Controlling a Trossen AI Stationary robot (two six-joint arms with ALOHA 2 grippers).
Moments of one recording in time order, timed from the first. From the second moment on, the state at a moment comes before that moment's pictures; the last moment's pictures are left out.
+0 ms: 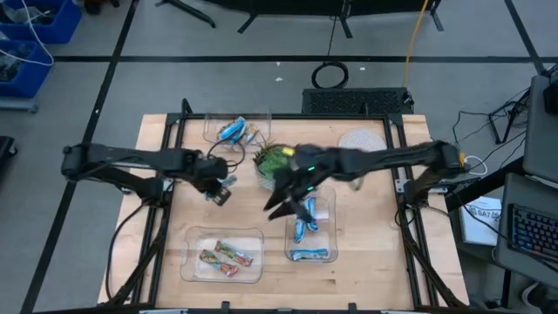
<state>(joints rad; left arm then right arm) 0.08 1.20 0.83 -0.92 0.03 -0.82 0.04 1.71 1.45 -0.10 -0.59 0.27</state>
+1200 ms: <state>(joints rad) -0.54 1.43 0.76 -0.37 0.10 -0.77 0.11 0.93 0.64 0.17 -0.25 0.46</state>
